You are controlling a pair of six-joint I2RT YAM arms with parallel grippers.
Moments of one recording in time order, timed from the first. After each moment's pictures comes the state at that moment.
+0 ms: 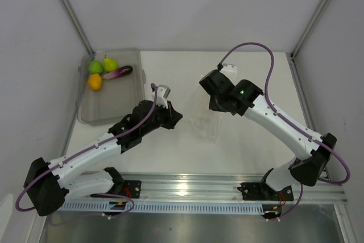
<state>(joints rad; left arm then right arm) -0.79 1.05 0.72 -0.05 -0.04 -0.49 0.86 1.48 1.61 -1.13 0.51 0.83</state>
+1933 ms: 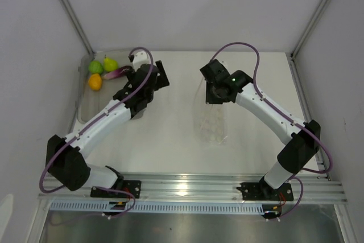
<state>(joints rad) -0.58 1.35 1.13 -0.26 -0.56 -0.52 0.72 1.63 1.63 -1.00 0.28 0.61</state>
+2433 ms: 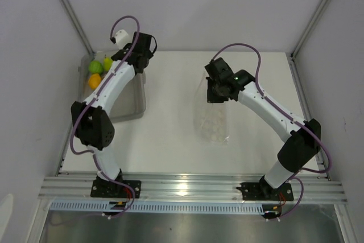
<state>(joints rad) -0.33 1.80 1.75 -0.70 -0.70 -0.84 0.65 1.63 1.58 -0.93 0.16 0.55</state>
